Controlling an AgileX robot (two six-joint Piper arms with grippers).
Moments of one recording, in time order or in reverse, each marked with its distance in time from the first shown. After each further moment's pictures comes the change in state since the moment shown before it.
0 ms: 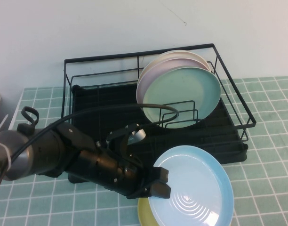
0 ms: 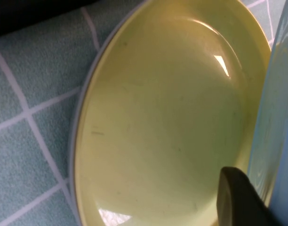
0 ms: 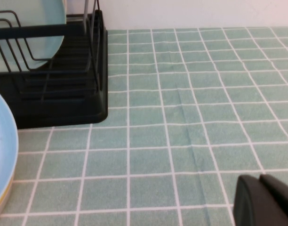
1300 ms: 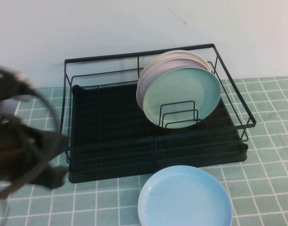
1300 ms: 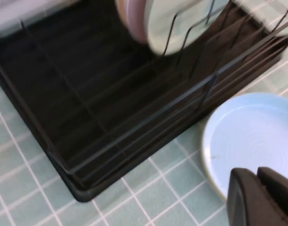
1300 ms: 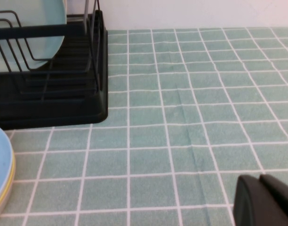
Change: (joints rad) right arm 0.000 0.000 0.000 0.000 0.000 0.000; left arm 0.000 -0.801 0.000 1.020 0.037 -0.569
